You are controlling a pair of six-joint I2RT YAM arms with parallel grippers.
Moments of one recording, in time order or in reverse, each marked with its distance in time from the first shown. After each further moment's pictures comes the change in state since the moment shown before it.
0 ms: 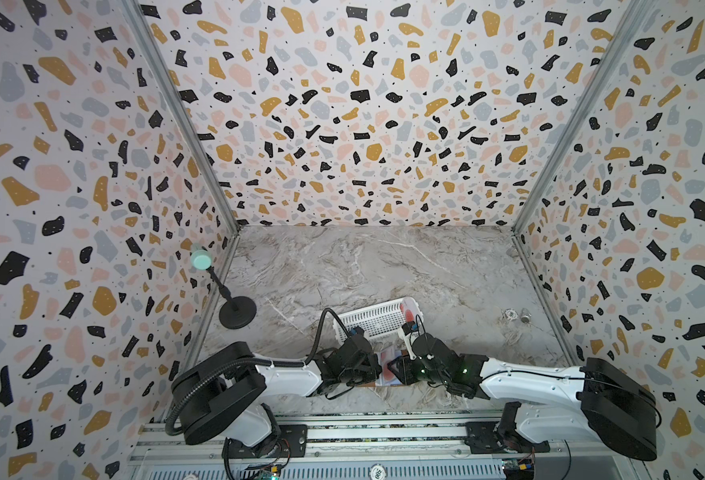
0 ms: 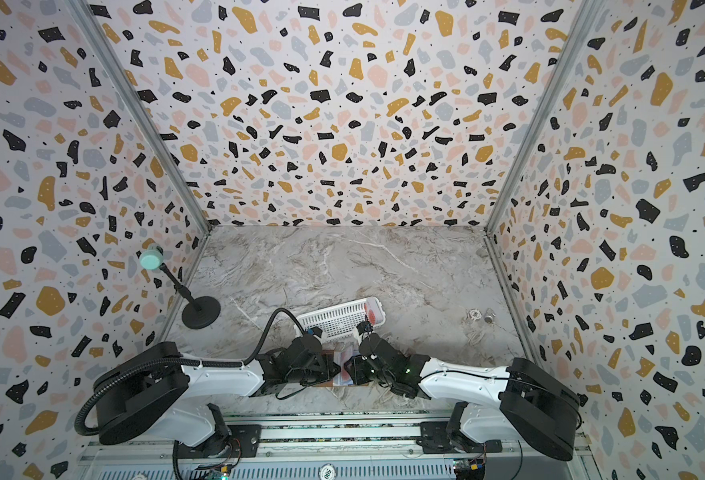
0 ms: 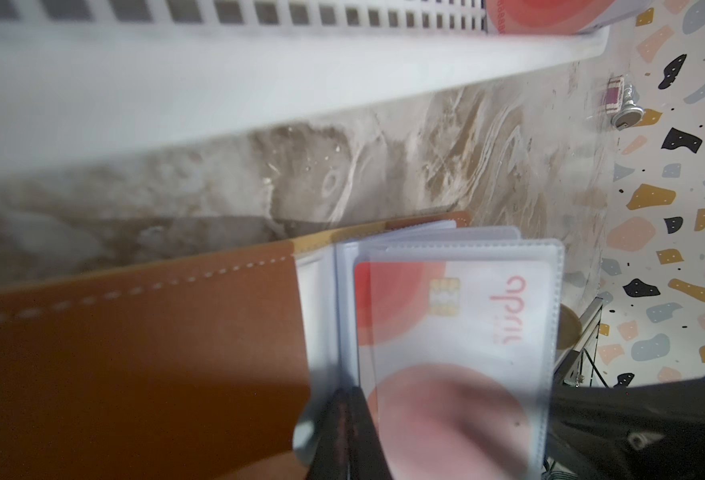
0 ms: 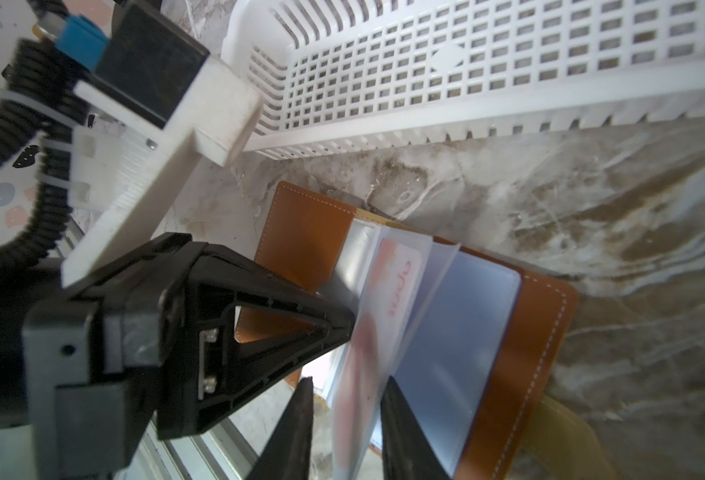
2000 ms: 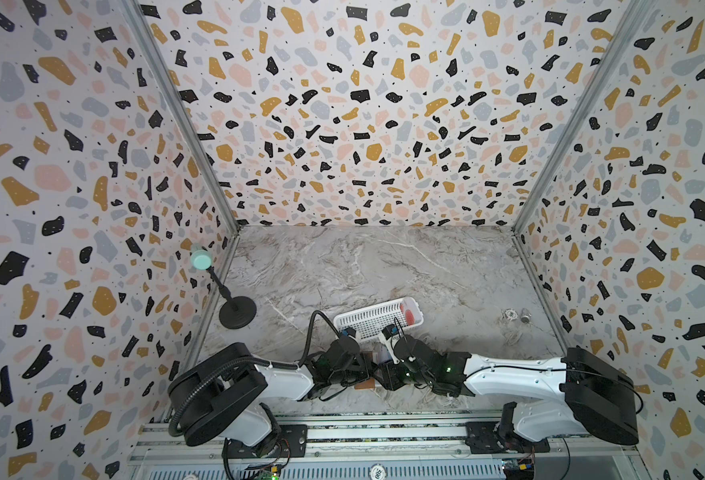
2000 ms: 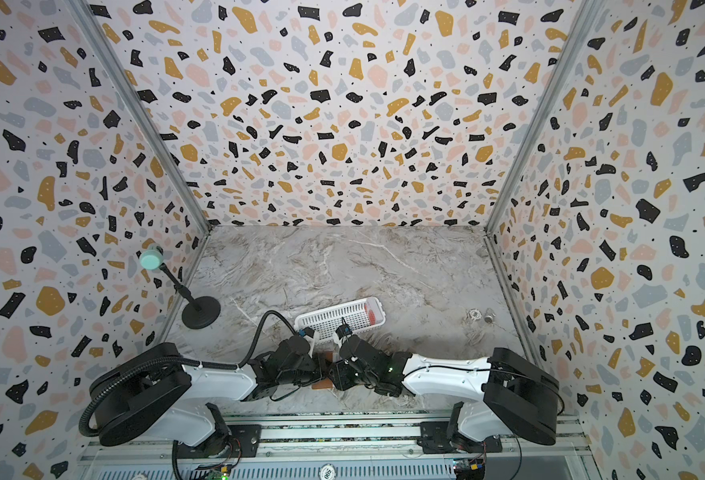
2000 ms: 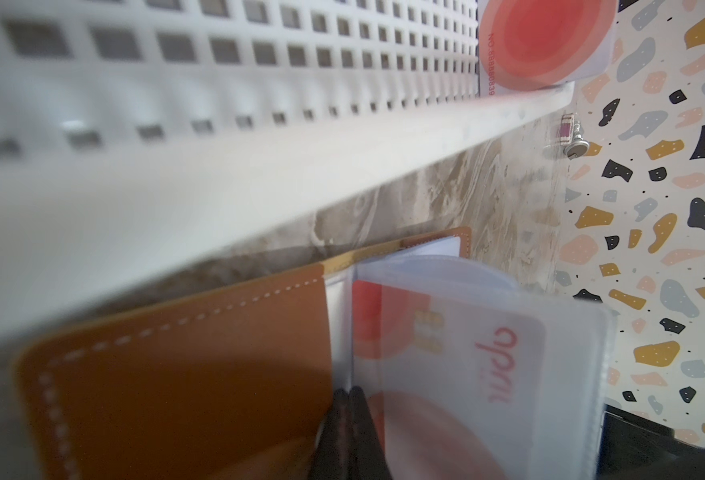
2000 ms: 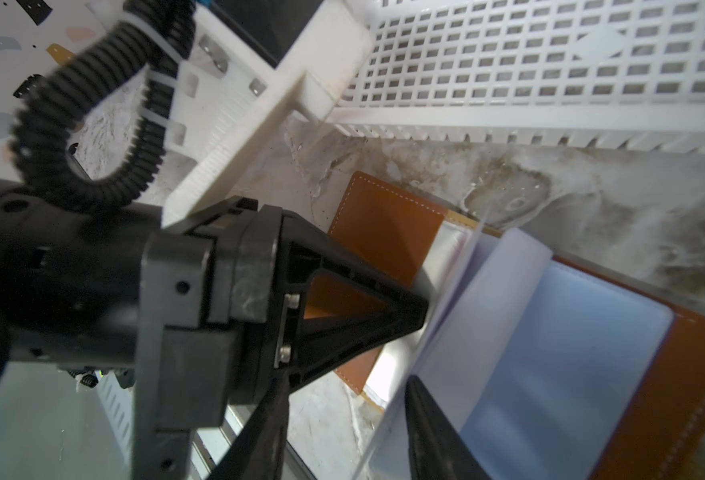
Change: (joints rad) left arm 0.070 0.002 -0.122 0.204 0.054 -0.032; right arm 0.097 0.125 0.141 -0.047 -0.013 -0.059
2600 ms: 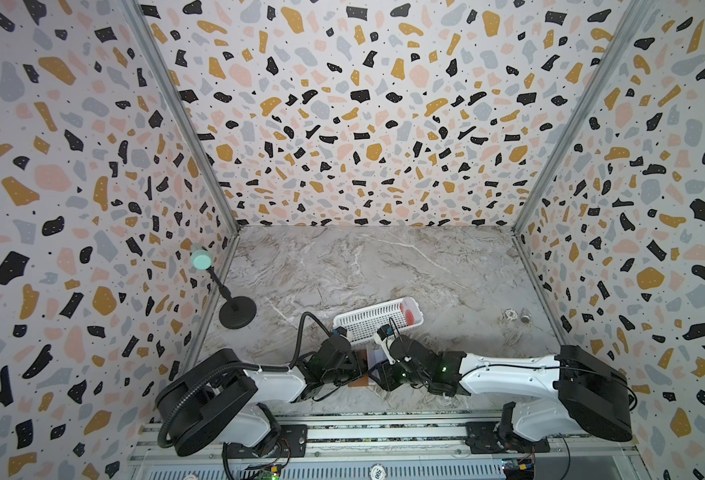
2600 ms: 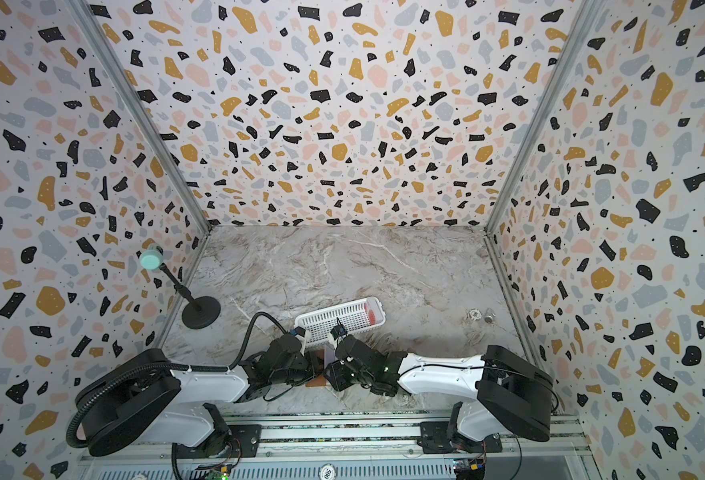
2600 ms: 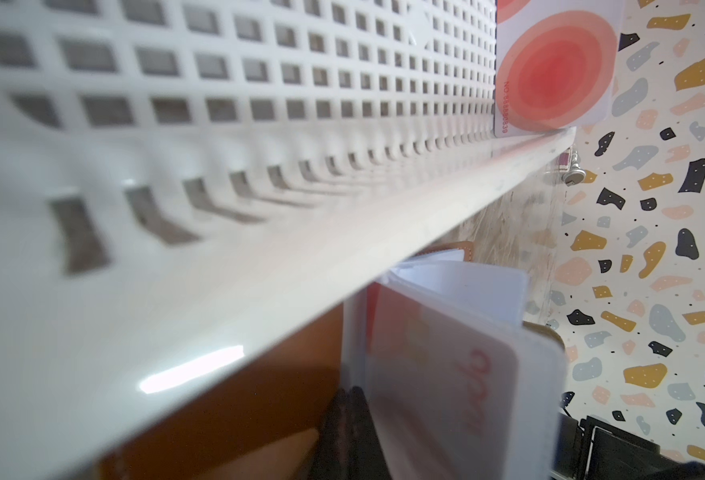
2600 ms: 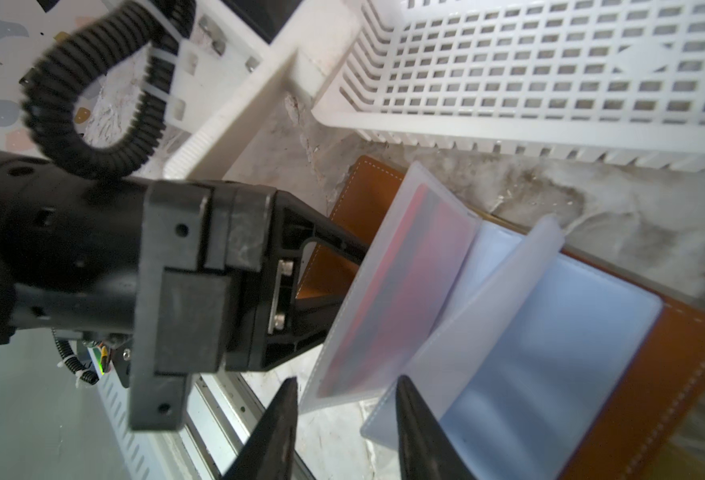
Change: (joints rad) left arm 0.064 -0.072 -0.046 -0.031 0.023 -0.005; right arm 0.010 0.030 0.024 0.000 0.019 -0.014
